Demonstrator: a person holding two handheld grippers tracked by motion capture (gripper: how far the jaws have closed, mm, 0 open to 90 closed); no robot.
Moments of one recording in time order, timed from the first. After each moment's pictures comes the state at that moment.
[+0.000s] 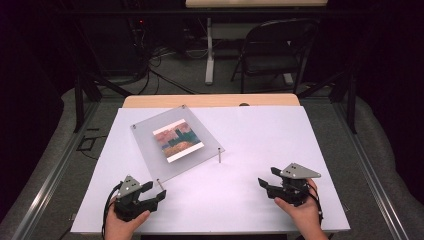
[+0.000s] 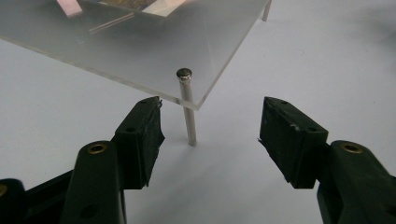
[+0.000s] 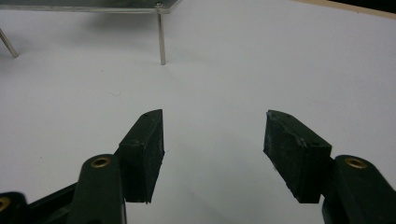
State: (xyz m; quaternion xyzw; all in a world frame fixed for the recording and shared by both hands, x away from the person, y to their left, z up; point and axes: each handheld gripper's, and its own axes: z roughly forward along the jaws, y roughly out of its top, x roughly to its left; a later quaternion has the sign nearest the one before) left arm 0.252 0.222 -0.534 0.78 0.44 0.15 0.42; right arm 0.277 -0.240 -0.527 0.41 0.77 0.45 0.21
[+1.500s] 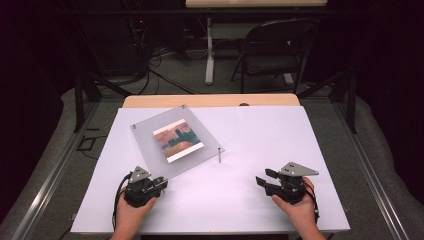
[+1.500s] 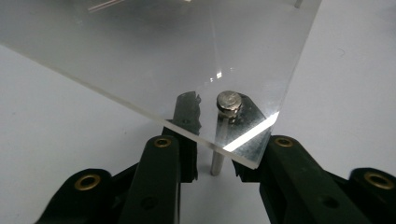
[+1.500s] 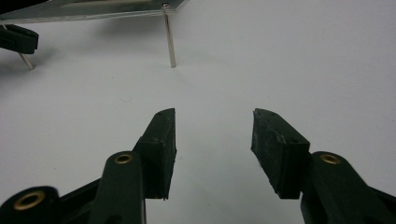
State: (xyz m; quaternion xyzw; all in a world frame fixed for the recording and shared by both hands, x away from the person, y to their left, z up) left arm 0.291 0.209 -0.551 0.78 0.47 0.13 0.40; right arm 0.286 -0.234 -0.534 0.42 0.76 0.47 0.18
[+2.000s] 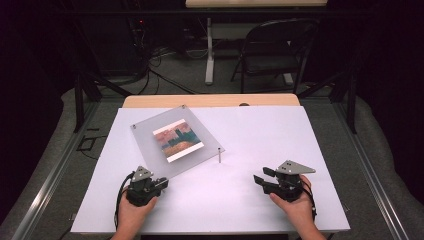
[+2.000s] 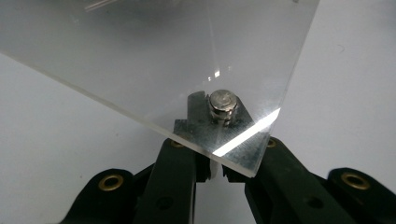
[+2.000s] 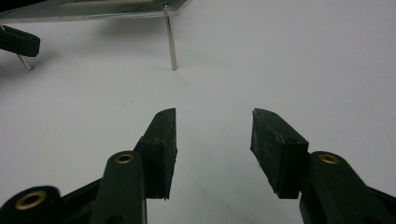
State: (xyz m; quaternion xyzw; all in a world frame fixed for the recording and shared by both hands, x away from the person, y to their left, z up) left arm 0.293 0.209 -0.552 0.78 0.47 0.13 0.40; right arm 0.293 -0.229 -0.536 0.41 0.76 0.47 0.17
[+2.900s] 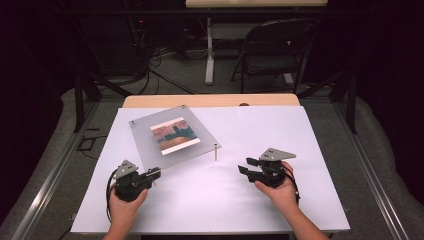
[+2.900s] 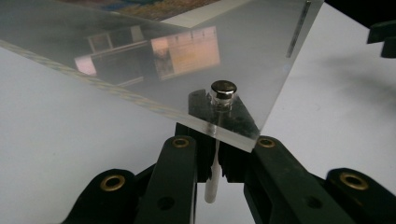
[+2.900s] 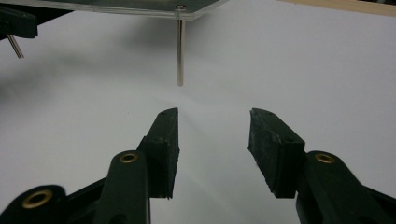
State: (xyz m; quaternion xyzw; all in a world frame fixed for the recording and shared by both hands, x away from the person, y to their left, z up) left arm 0.294 0.232 -0.527 0.73 0.47 0.14 0.48; right arm 0.334 -0.190 -0.532 0.37 0.77 0.49 0.15
